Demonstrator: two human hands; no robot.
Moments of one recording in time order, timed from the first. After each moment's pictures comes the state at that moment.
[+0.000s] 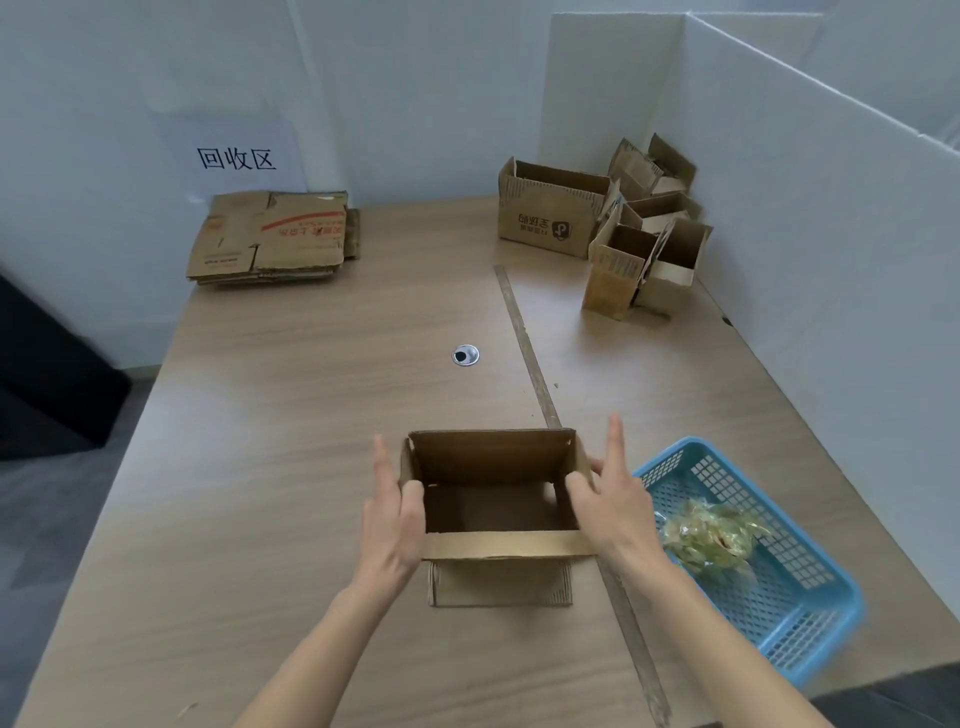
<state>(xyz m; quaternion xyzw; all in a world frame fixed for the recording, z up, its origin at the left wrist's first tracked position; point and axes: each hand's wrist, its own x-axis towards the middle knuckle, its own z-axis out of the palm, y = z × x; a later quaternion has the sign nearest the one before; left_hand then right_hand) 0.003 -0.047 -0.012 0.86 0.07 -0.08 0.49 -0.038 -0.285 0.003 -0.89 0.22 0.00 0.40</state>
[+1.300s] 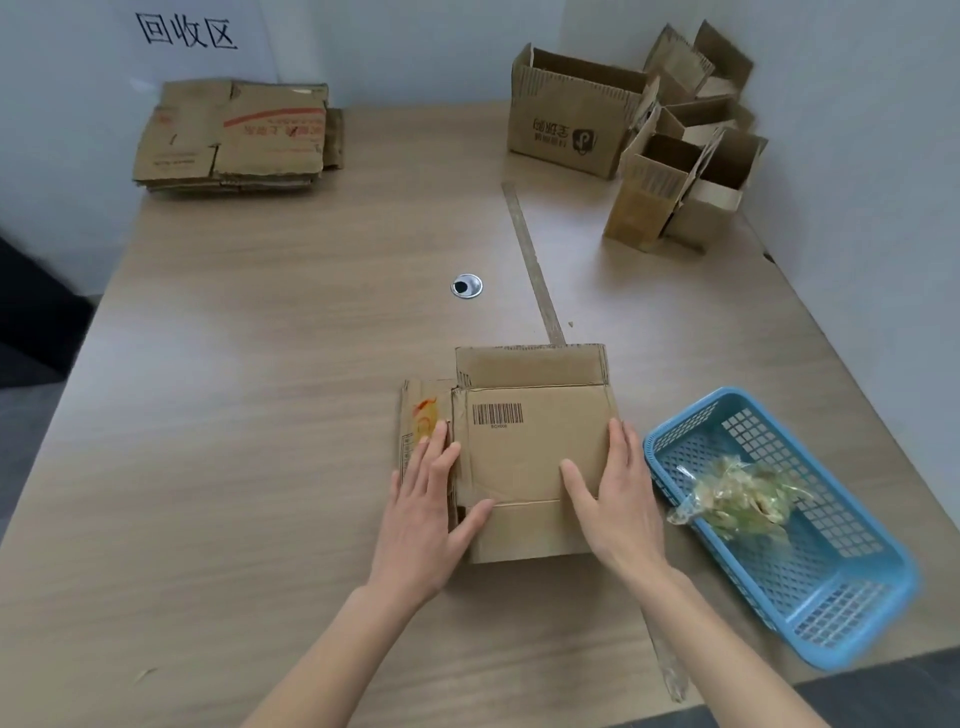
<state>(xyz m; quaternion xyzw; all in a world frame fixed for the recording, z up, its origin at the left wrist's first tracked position) -0.017 -0.052 -0.120 0.94 -0.16 -0.07 0.31 -0.051 -0.288 -0.105 -0.93 0.23 0.02 0.30</state>
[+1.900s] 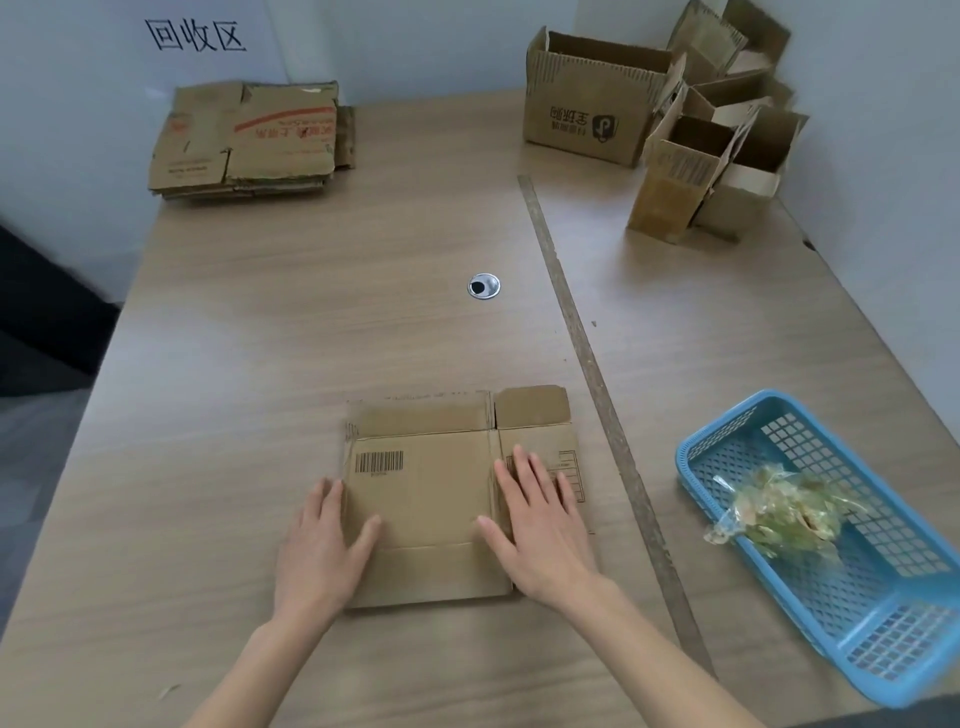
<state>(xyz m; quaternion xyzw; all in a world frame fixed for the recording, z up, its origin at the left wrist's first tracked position) 0.001 0.055 -0.133 0.97 0.06 -0.14 0.21 -0.031 -0.208 -0.141 -0.97 -0.01 0.13 0.18</state>
